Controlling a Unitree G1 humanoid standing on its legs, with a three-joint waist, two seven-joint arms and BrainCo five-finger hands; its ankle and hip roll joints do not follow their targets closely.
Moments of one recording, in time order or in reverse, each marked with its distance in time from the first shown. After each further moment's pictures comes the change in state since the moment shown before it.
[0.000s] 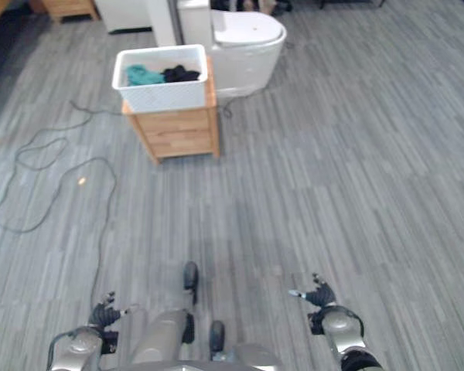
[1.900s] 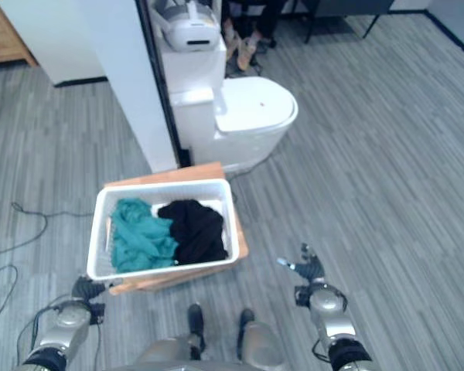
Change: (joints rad) left arm -0.063 0.089 0.038 -0.077 -0.011 -0.020 0.080; right arm -0.025 0.060 -0.062 -0.258 0.107 -0.015 -0.040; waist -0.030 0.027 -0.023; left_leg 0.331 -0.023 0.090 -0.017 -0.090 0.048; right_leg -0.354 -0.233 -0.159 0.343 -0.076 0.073
